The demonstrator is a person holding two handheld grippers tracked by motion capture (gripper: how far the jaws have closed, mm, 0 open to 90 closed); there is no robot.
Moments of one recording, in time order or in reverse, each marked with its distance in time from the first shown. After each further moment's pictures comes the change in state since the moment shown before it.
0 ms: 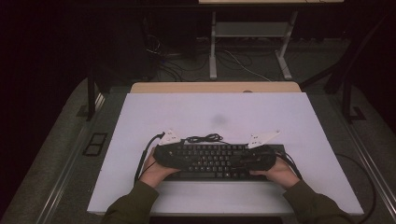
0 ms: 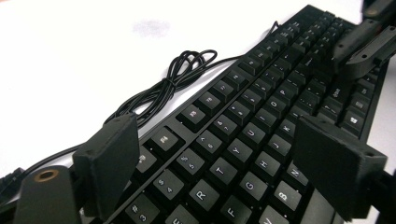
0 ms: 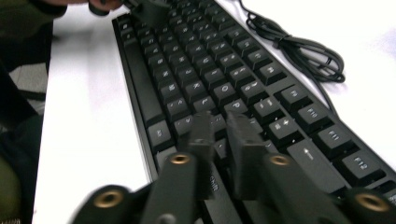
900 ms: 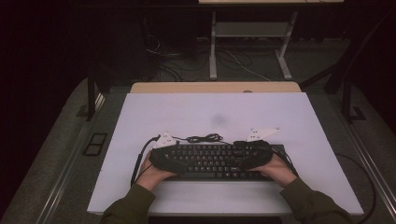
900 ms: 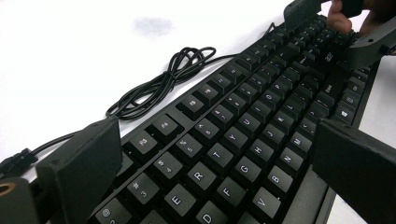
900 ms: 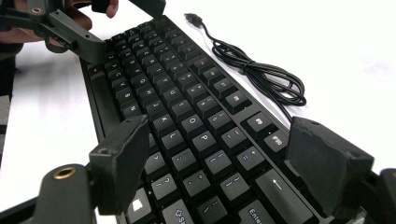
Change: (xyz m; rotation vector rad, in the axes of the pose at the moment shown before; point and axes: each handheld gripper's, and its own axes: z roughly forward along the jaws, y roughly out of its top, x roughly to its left) left arm -0.001 -0.008 -0.009 -0.018 0.001 -0.012; right arm -0.006 0.008 0.007 -0.079 -0.097 0.053
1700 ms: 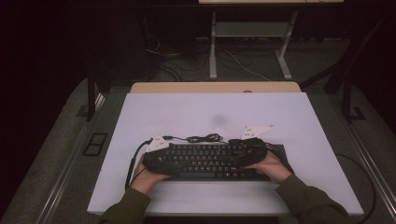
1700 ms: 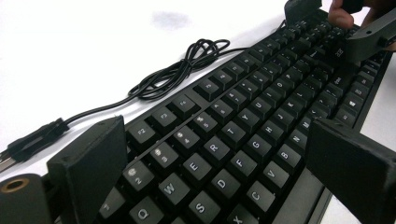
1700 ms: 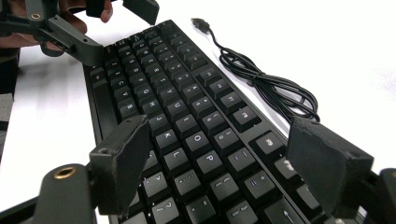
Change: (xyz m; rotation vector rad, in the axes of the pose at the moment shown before) left arm 0.004 -0.013 -0.017 -0.008 0.045 -0.024; right arm 0.000 0.010 0.013 0.005 0.028 -0.020
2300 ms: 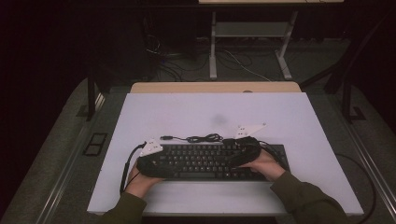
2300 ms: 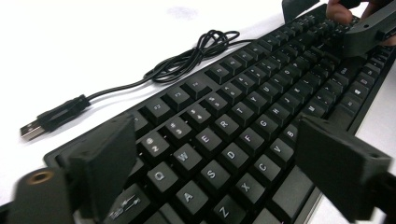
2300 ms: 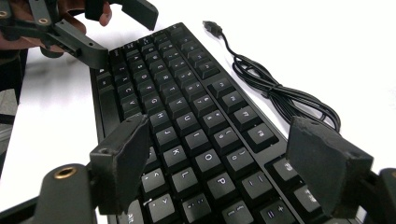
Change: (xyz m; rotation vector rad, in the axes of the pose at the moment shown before) left arm 0.002 -0.011 -0.015 -0.005 0.028 -0.017; right arm 0.003 0.009 0.015 0.010 0.037 -0.024
